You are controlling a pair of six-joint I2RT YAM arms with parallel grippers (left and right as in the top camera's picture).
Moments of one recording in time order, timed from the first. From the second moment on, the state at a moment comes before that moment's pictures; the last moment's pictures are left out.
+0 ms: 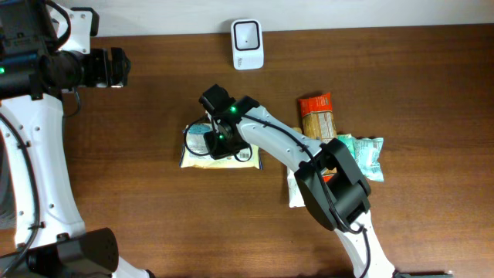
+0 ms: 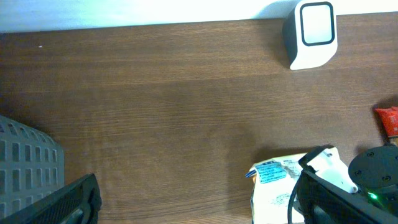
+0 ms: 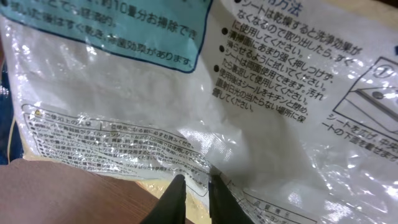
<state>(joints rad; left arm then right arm) 0.19 1.76 2.06 -1.19 0.23 0.19 0.69 2.29 1.84 -0.88 -0.25 0.36</state>
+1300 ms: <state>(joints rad) 0.19 1.76 2.06 -1.19 0.23 0.19 0.50 2.19 1.97 -1.17 -0.44 0.16</state>
